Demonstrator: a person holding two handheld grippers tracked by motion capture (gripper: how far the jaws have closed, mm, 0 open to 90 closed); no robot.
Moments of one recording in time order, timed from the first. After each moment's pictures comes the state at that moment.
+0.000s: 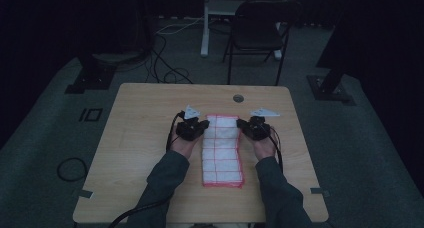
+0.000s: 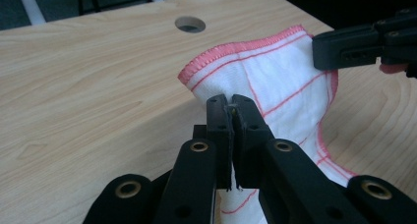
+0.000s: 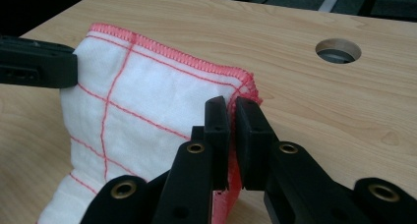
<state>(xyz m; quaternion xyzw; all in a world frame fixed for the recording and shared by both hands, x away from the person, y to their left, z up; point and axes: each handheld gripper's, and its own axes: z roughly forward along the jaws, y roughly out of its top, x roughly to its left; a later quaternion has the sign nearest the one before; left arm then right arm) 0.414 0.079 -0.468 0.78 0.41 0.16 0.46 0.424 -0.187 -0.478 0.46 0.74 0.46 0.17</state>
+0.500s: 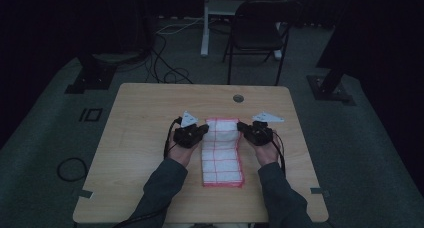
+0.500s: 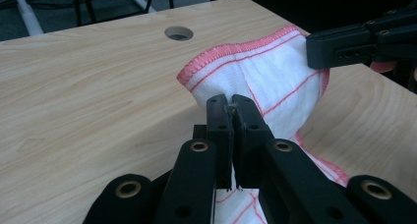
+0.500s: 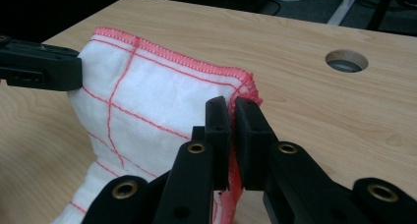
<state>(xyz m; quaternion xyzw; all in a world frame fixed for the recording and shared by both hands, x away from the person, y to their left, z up) 0.385 0.083 -0.462 0.77 0.39 0.17 0.48 0.399 -0.189 -0.469 0.43 0.74 0.48 0.18</state>
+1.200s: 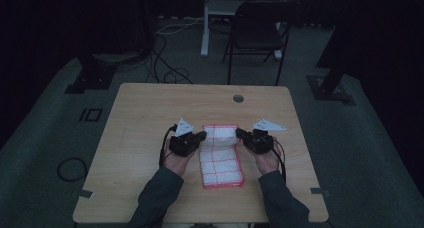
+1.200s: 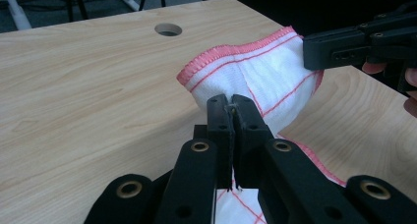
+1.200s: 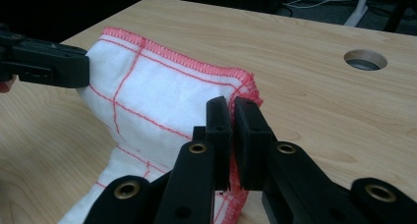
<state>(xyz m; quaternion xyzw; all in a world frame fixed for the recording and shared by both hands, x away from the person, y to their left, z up) 0.358 0.093 -0.464 0.77 0.38 0.16 0.49 0.373 -0.187 -0.470 0.41 0.75 0.49 0.17</state>
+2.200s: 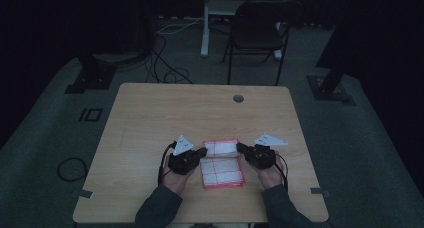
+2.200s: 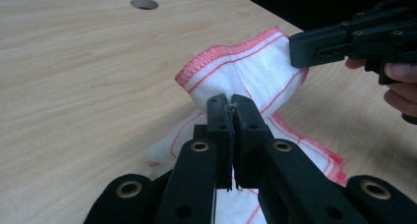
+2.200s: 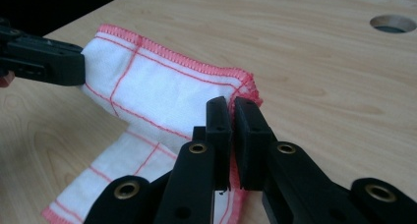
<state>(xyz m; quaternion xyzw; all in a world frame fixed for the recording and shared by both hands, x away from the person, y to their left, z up) 0.313 0.094 -0.485 0.77 0.38 0.13 0.49 0.335 -0.193 -0.491 0.40 0.76 0.49 0.15</state>
